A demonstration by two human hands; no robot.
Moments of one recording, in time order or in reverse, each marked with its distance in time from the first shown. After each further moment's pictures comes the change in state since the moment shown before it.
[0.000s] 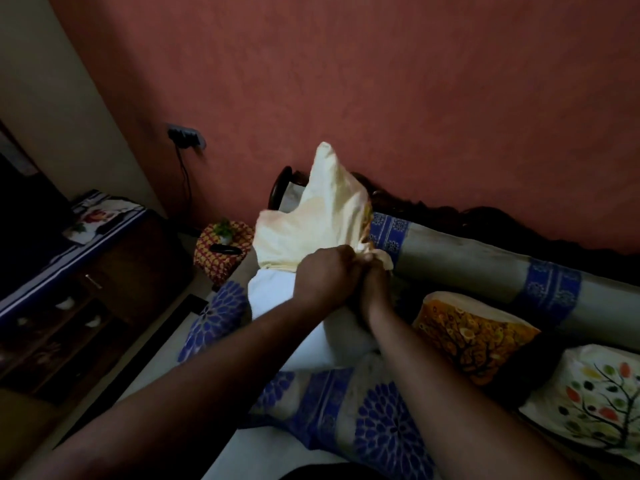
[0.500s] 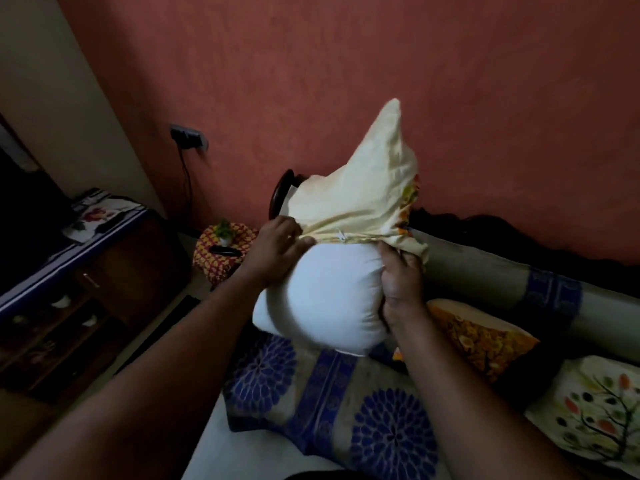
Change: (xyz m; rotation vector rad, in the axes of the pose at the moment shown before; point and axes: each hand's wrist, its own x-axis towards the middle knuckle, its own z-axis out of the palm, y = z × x) left_hand 0.048 -0.122 -0.006 -0.276 0.191 0.191; right_hand 0.002 -0.038 -0.020 0.247 0.157 -0.206
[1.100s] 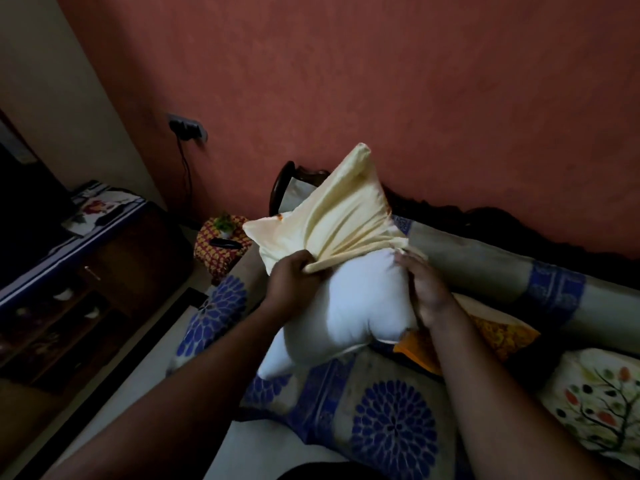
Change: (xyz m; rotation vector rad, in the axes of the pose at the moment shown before) left_hand -0.056 0.035 0.043 -0.304 -0.029 -0.405; right_hand 0.030 0.015 -0.062 -0.103 -0.317 0.406
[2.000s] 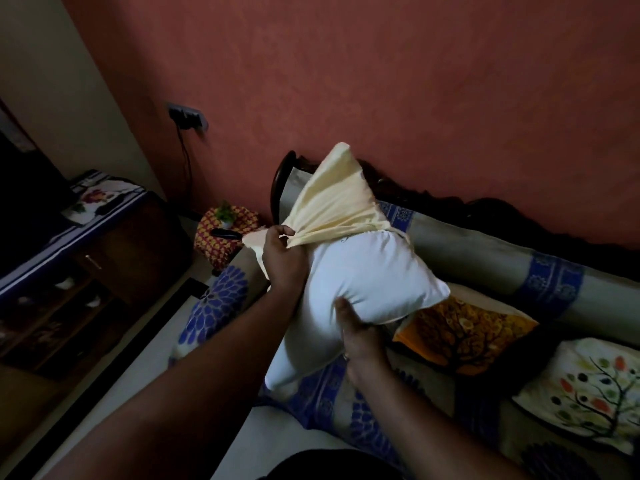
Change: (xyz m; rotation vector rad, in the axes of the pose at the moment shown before) left_hand 0.018 -0.011 0.016 -0.337 0.491 -0.205; right_hand -0.097 0.086 0.097 0.040 0.311 0.074
